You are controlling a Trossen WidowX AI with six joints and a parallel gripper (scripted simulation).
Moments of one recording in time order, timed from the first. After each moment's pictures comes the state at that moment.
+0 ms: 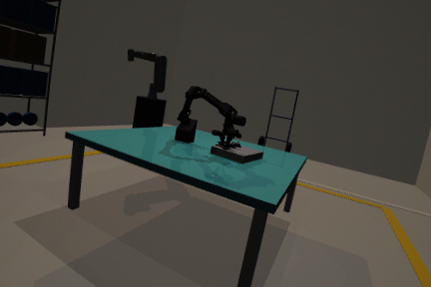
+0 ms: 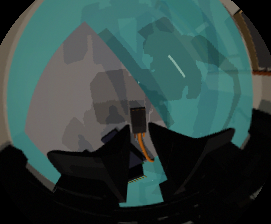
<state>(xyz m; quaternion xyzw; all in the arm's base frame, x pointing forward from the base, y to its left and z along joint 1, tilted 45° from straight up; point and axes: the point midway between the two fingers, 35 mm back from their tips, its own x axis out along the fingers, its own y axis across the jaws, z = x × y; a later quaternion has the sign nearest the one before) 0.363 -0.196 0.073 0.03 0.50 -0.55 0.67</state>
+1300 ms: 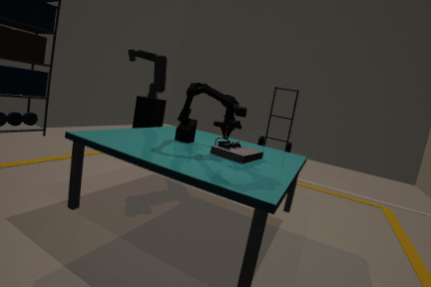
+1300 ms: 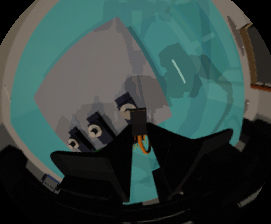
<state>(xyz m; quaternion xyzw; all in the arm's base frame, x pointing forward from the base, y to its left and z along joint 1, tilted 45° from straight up) 0.356 -0.127 0.080 -0.01 0.54 -0.51 0.66</state>
